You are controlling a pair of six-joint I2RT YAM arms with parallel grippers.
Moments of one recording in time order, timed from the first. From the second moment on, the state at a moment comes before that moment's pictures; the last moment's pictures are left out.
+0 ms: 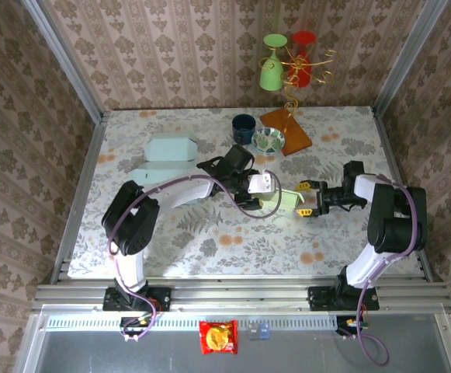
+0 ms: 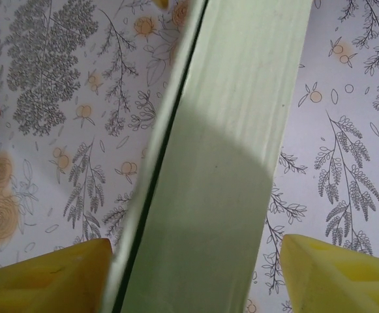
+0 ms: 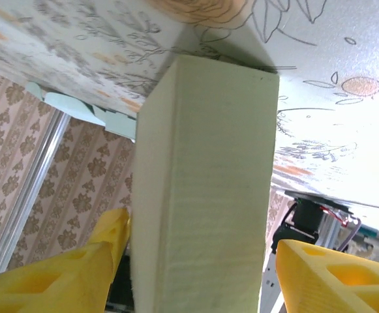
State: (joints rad) left arm -0.84 1.88 1.37 -0.42 0.35 0.76; right arm -0.21 1.68 0.86 -0.64 -1.08 1.19
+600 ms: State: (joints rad) left arm -0.84 1.98 1.53 -0.57 0.33 0.63; right arm -0.23 1.55 0.89 -0.67 -0.93 1.20
